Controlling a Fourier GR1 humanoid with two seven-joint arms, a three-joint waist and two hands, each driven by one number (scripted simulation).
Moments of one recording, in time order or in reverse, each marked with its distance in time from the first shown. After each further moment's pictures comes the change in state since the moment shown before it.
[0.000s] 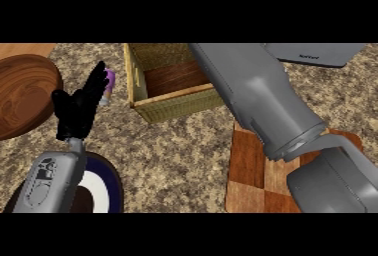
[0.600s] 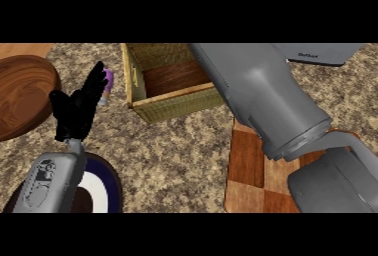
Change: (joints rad) left arm 0.007 -0.003 0.004 -0.012 0.001 0.007 0.006; right arm -0.075 -0.004 0.010 0.047 0.002 0.232 -0.040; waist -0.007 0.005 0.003
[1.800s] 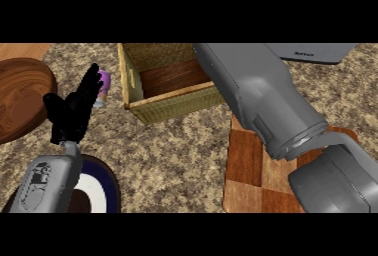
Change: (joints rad) left arm 0.021 0.008 0.016 -0.006 0.003 -0.001 -0.011; right arm 0.077 -0.002 -0.063 0.000 -0.072 0.214 -0.034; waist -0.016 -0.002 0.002
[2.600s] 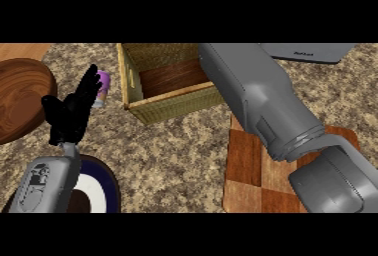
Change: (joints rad) left arm 0.009 0.004 0.004 -0.002 0.002 -0.008 -0.010; right arm 0.066 0.000 -0.036 -0.021 -0.047 0.054 -0.009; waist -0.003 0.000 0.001
